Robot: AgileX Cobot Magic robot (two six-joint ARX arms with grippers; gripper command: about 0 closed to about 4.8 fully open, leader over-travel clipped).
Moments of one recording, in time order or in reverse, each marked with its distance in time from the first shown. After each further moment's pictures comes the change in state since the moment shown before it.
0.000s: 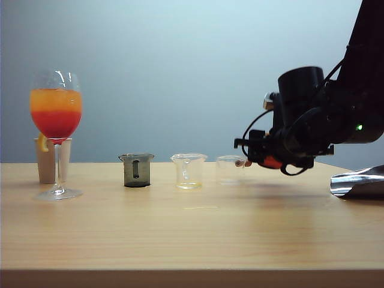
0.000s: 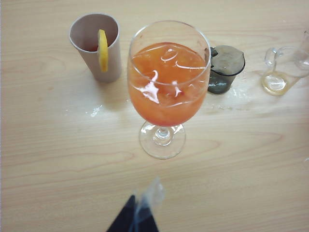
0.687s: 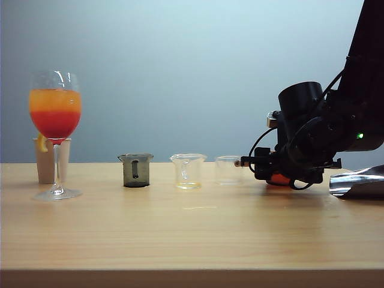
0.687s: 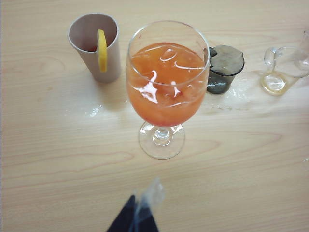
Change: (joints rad) left arm 0.000 0.000 0.000 0.000 0.000 0.000; right arm -0.020 0.042 0.017 -0.098 0.010 -0.003
